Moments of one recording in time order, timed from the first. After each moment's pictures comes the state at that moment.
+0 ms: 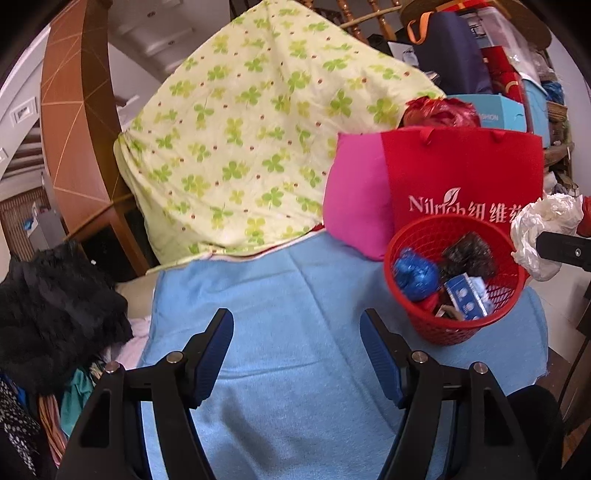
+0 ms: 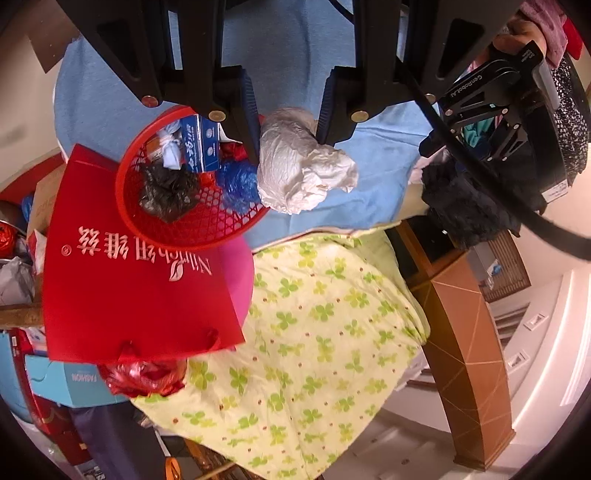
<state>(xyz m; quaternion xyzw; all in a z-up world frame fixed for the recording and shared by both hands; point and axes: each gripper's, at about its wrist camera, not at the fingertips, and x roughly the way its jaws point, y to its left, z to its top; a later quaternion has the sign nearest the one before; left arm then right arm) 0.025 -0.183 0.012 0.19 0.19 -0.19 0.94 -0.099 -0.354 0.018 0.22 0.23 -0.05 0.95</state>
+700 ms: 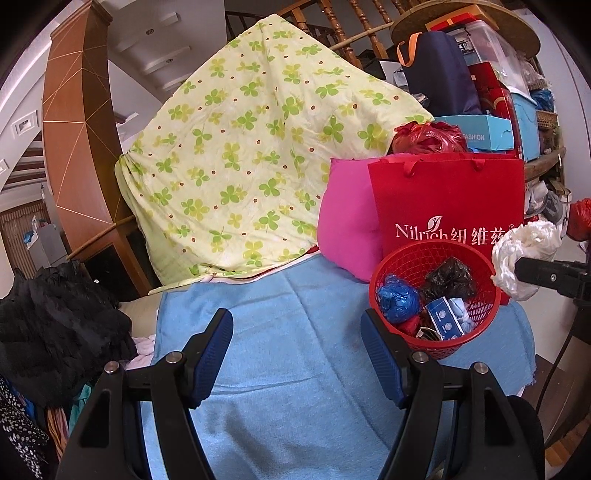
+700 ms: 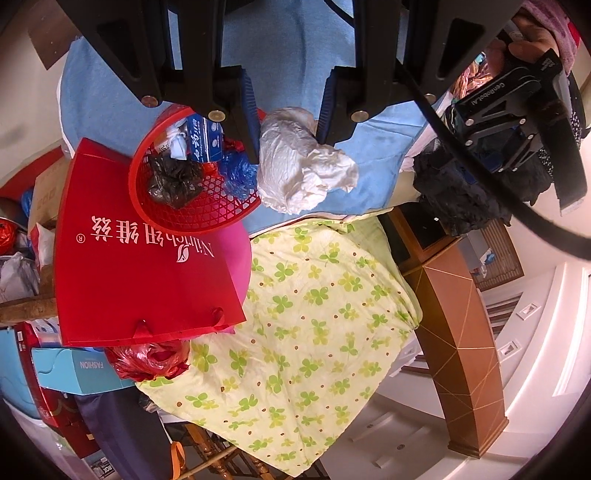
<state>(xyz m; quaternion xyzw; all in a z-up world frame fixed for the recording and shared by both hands) -0.004 -0.188 0.041 0.19 0.16 -0.20 0.95 -0.122 -0.360 0.029 0.22 0.20 -0.05 0.95</state>
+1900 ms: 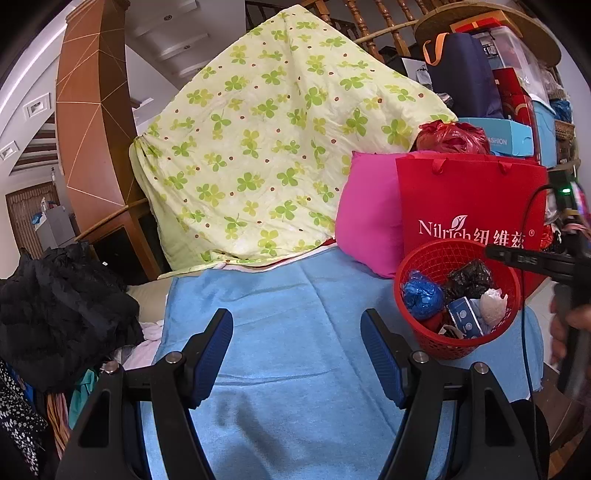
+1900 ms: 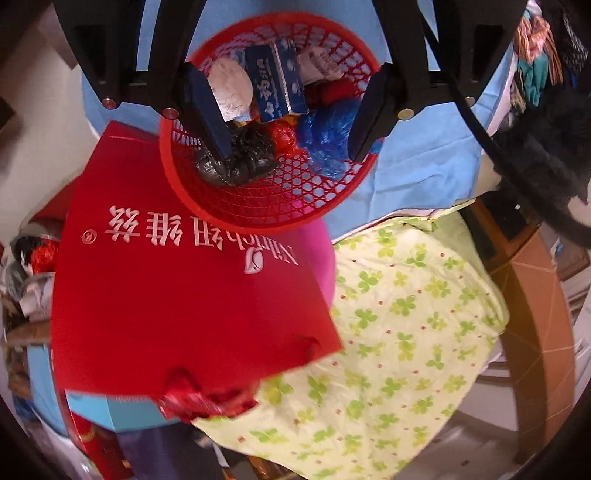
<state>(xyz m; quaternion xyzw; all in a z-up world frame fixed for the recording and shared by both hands) 0.018 -0.168 0.042 0.17 0.18 -0.18 0.95 -0.026 -0.430 -0.012 0.22 0.25 -0.18 0.92</state>
